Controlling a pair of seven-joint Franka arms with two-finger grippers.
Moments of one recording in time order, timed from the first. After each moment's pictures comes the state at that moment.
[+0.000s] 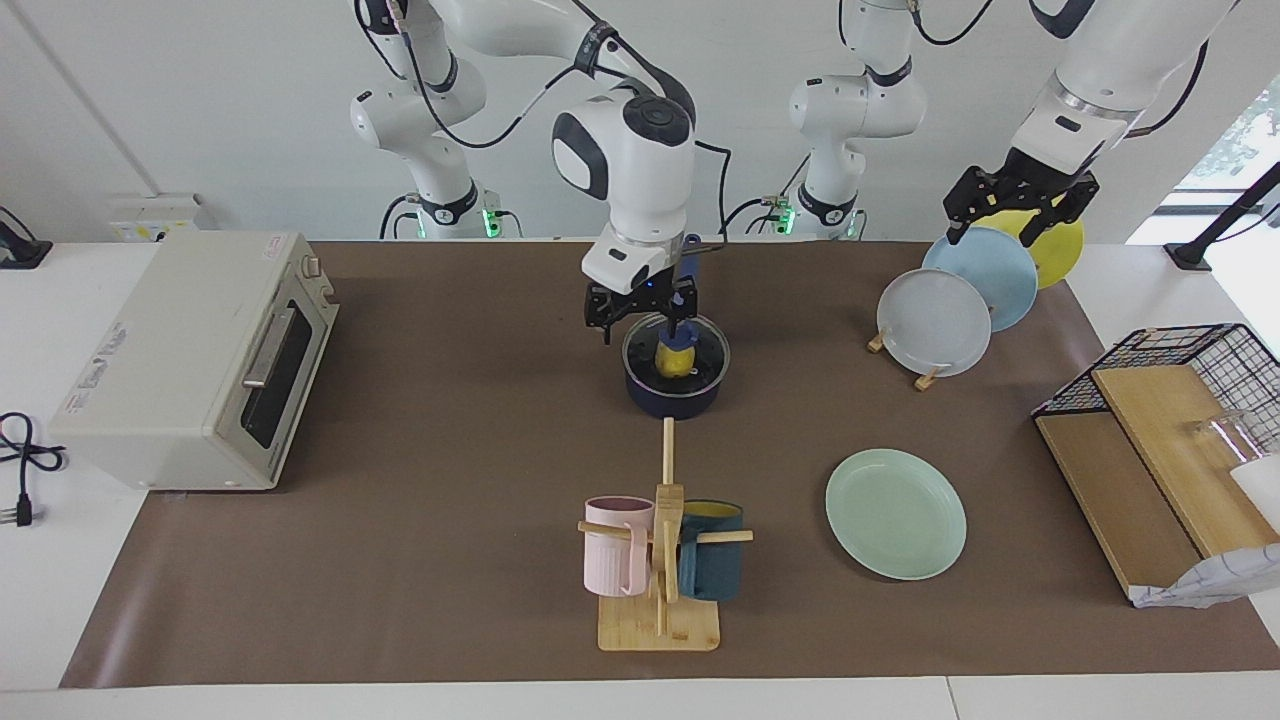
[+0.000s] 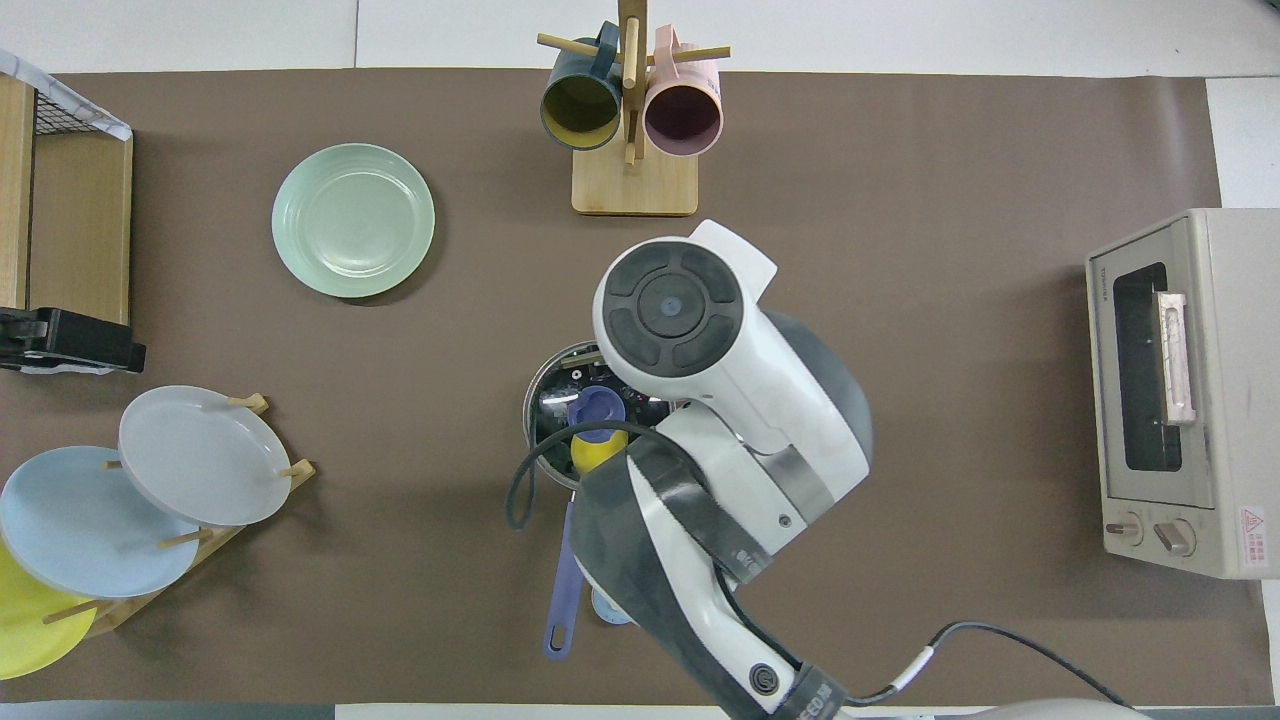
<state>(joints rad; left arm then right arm) -0.12 -0.10 0.04 -1.63 -0.02 1.49 0.02 0.58 0.26 0.02 -1.59 -0.08 1.87 0.50</state>
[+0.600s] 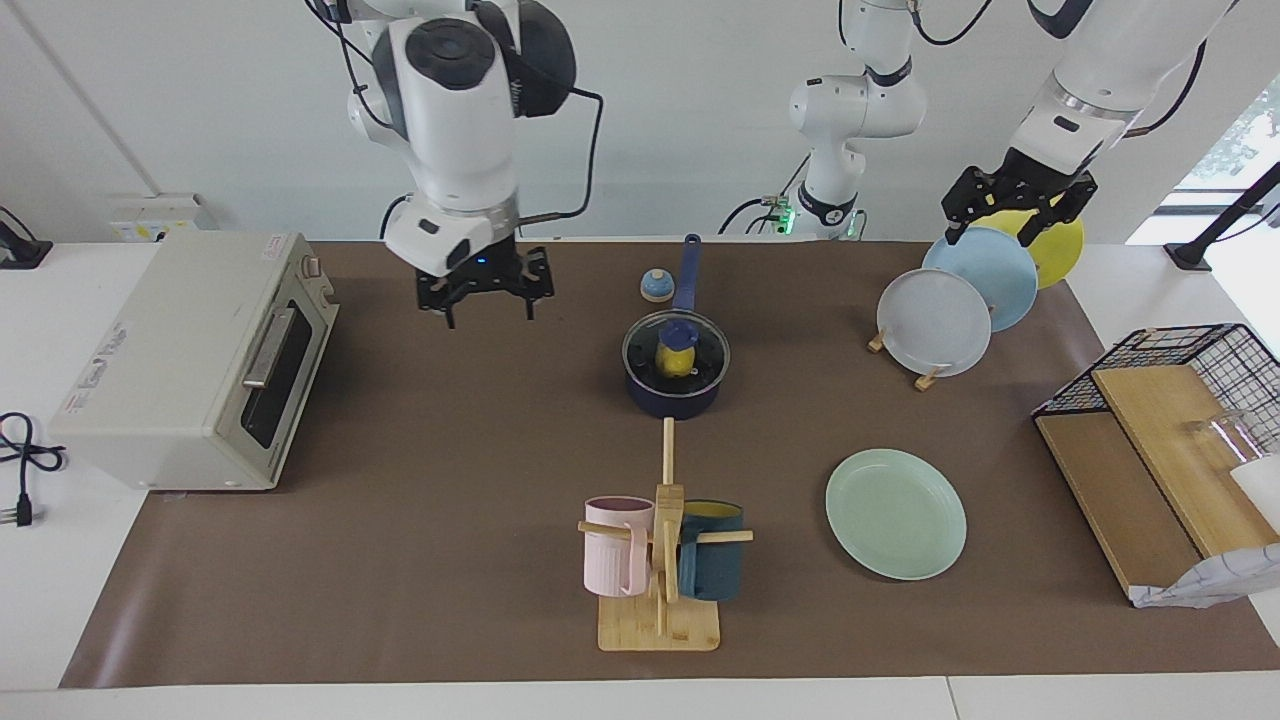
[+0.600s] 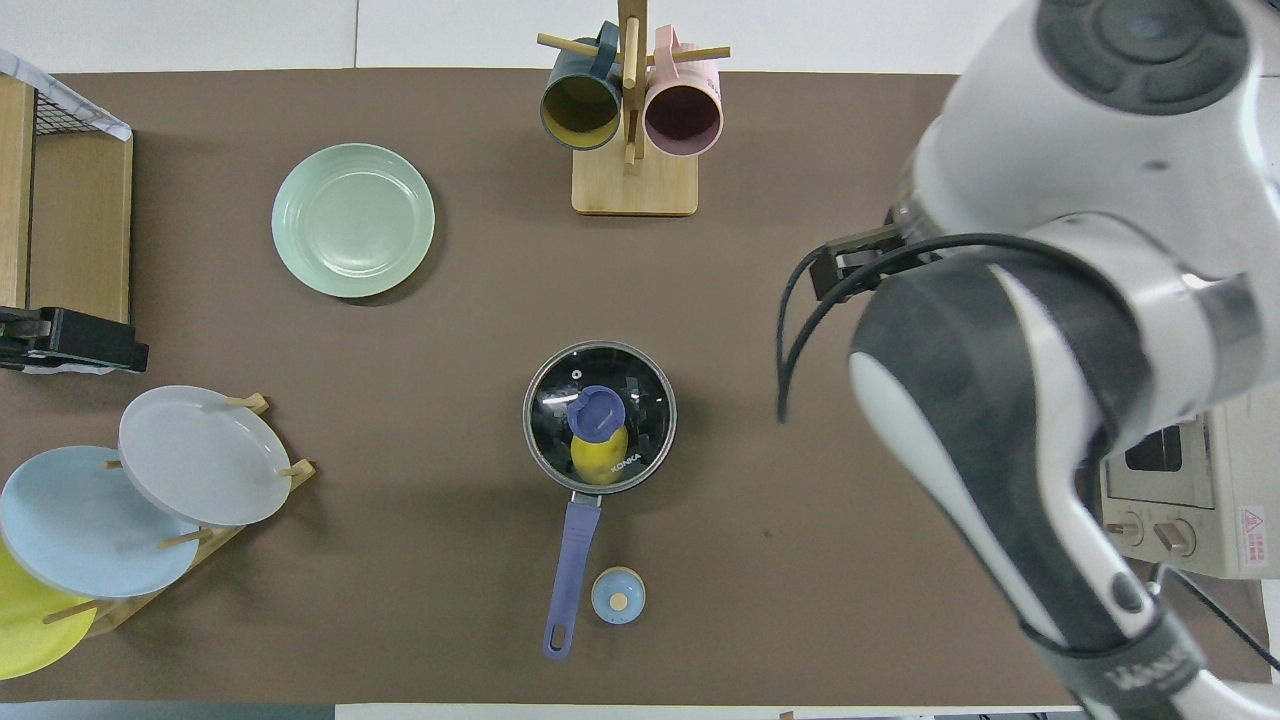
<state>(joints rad) -0.12 -0.10 0.04 -1.63 -0.02 1.49 0.01 0.25 0.20 0.02 -1.38 -0.05 1.55 0.13</state>
